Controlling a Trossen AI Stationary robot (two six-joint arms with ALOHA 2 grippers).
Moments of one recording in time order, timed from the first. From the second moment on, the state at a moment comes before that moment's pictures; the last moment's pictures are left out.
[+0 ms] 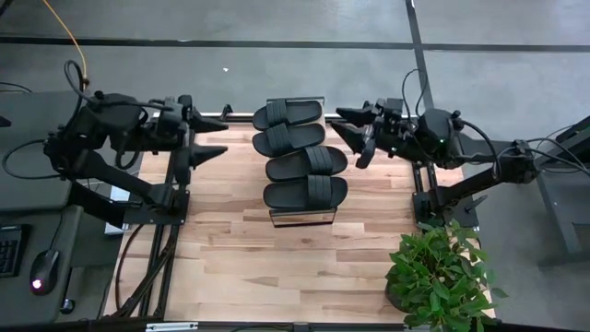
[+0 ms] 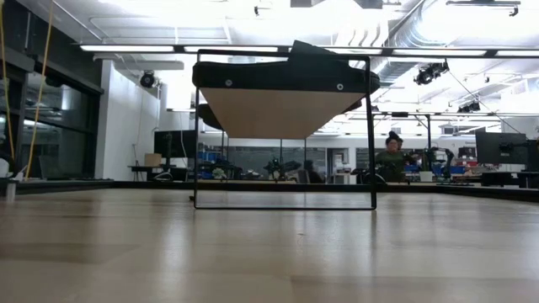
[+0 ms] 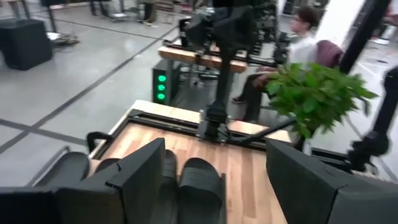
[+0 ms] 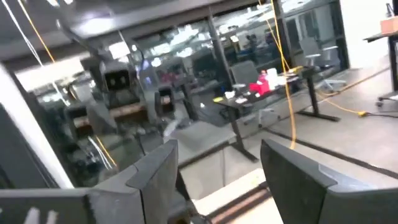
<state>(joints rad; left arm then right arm) -0.01 1.07 1.71 -0.86 -0.25 -0.19 0.07 1.19 1.40 -0.05 0.41 0.27</state>
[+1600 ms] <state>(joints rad) -0.01 0.68 0.93 -0.15 -0.11 -0.14 0.09 0.59 0.51 0.67 0.13 0.27</state>
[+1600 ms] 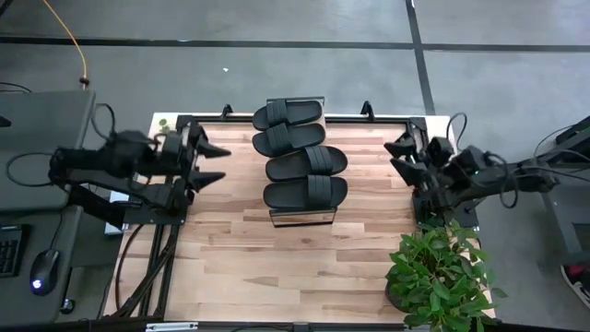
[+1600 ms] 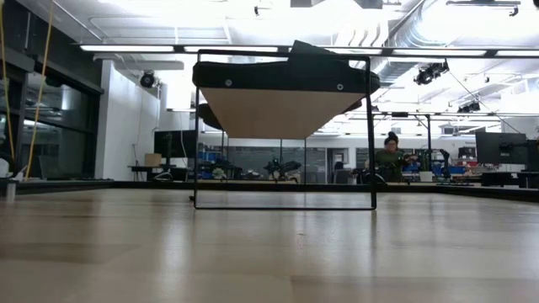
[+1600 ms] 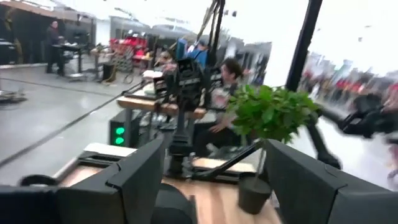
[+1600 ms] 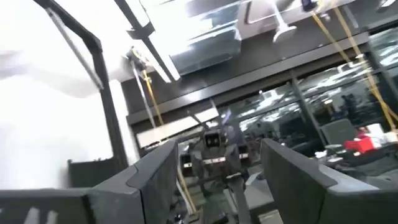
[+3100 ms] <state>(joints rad) -0.01 0.06 0.01 0.37 -0.14 -0.32 0.21 0.53 0.01 1.21 0.37 0.31</state>
